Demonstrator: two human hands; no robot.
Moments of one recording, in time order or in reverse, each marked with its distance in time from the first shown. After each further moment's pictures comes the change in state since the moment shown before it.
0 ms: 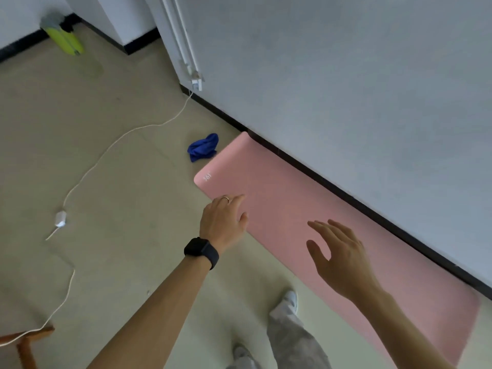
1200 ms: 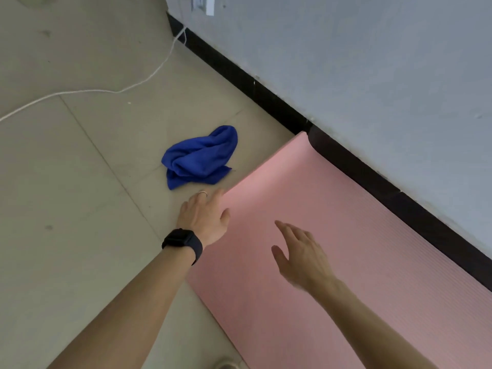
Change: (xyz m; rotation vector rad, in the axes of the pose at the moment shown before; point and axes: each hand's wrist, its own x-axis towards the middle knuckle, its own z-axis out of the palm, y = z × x) left_hand 0.654 -0.510 0.492 0.051 -0.091 -0.210; right_hand 0.697 0.072 0.716 -0.078 -0.399 0.005
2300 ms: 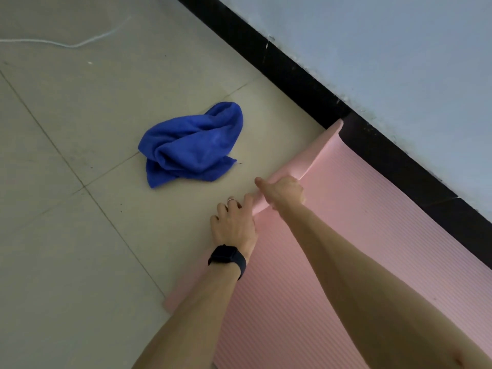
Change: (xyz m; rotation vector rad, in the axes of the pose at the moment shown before) left_hand 0.082 0.011 0.138 -0.026 0.153 -0.055; right_hand 0.247 -0.037 0.059 0.399 0.135 0.651
